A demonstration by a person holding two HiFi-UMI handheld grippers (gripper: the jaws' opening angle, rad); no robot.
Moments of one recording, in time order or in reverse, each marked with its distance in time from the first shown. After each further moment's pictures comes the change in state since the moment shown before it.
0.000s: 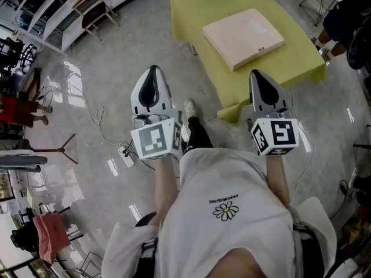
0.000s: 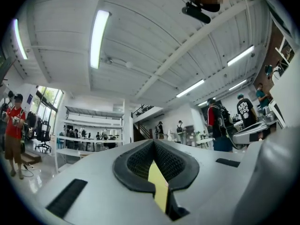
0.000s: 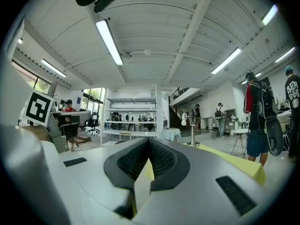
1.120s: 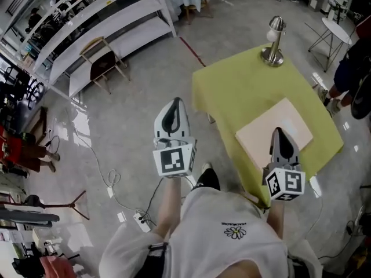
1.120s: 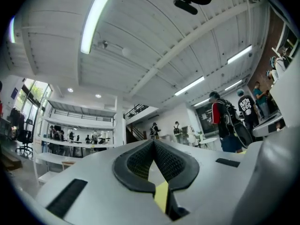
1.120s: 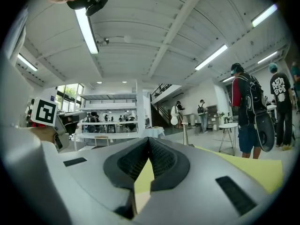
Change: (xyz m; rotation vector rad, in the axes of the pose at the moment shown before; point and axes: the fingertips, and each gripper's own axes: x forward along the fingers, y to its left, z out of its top) left arm 0.351 0.141 -0.056 0.013 -0.035 -0.091; right arm 0.286 -0.084 0.000 0.076 0.026 -0.245
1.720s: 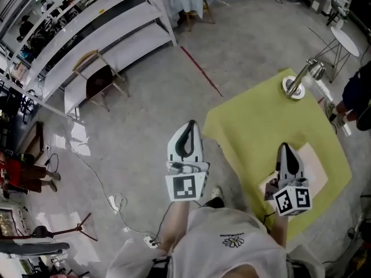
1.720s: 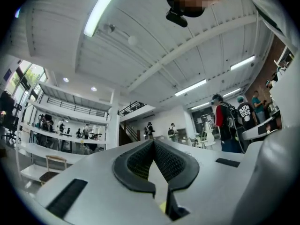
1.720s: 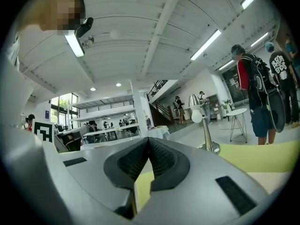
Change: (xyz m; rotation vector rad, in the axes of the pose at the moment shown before) left arm 0.180 0.092 -0.045 -0.160 -0.041 -0.064; right arm 0.214 0.038 0.023 0.157 -0.002 0.009
